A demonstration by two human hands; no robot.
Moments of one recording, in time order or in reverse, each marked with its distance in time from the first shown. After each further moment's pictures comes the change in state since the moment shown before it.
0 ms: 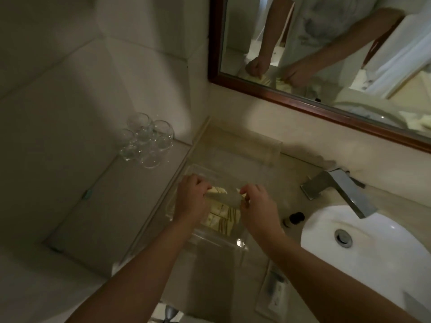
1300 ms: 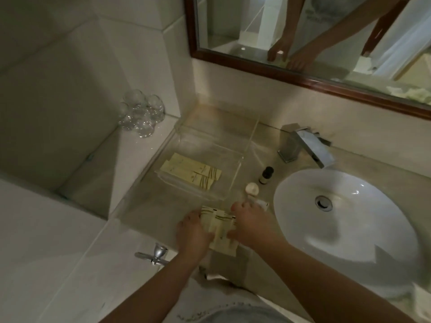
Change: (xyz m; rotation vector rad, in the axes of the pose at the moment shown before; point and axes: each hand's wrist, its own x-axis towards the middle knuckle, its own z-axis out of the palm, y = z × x) left_hand -0.171 0.061 0.043 -0.063 -0.416 -0.463; right_hand -0.108 0.072 -0.003 -0.457 -0.473 -0.007
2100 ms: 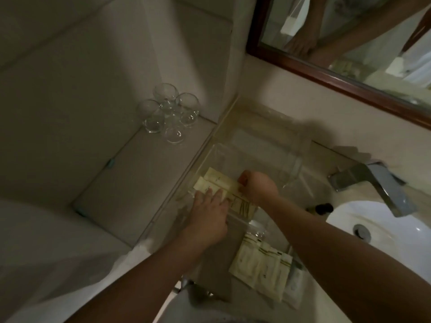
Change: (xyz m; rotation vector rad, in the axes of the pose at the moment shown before) left_hand 0.089 -0.023 -0.096 0.601 -0.136 0.394; right_hand 0.168 -0.083 -0.051 0.199 0.037 -0.013
